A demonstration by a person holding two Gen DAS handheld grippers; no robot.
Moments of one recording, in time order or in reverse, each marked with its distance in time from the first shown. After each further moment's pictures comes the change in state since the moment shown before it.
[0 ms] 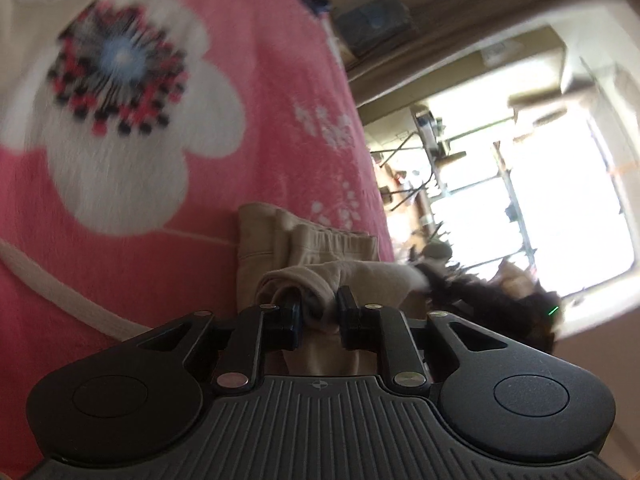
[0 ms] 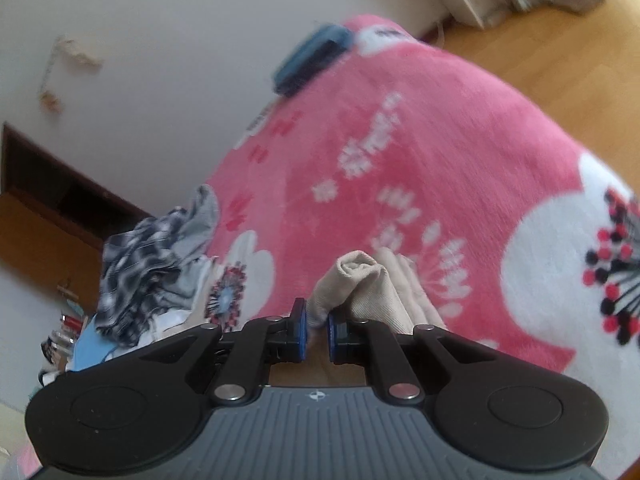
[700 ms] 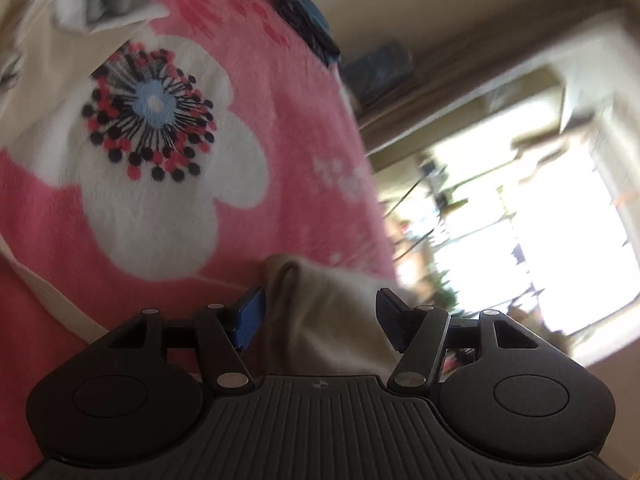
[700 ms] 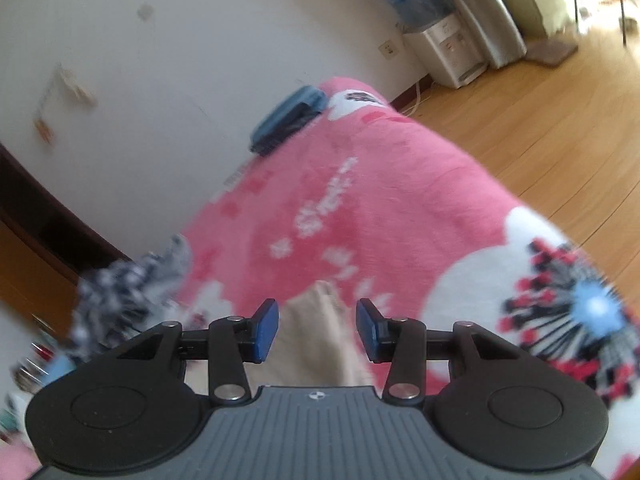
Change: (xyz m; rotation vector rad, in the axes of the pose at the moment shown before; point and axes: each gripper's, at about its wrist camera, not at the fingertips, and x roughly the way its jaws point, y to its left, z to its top) left arm -0.014 -0.004 -0.008 0.122 -0.143 0.103; right arm -0.039 -0.023 -0.006 -0.092 -0.200 -0.089
